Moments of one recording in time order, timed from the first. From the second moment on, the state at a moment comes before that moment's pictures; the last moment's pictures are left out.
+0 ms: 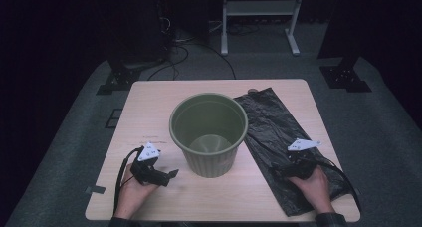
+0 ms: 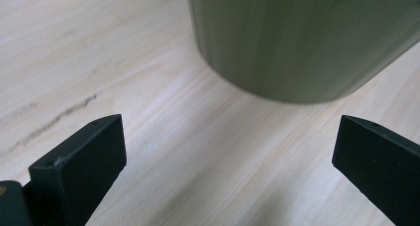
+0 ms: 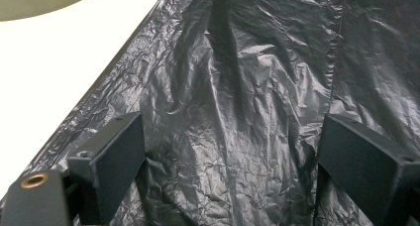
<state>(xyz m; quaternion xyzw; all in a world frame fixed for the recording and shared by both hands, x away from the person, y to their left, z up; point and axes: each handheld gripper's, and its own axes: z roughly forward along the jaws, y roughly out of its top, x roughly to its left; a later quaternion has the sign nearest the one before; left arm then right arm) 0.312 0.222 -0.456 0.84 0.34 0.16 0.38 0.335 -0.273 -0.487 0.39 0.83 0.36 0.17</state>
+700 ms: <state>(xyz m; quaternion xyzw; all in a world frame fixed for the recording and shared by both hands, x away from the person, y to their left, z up) 0.314 0.223 -0.482 0.86 0.35 0.15 0.35 0.334 -0.281 -0.478 0.41 0.82 0.37 0.18</state>
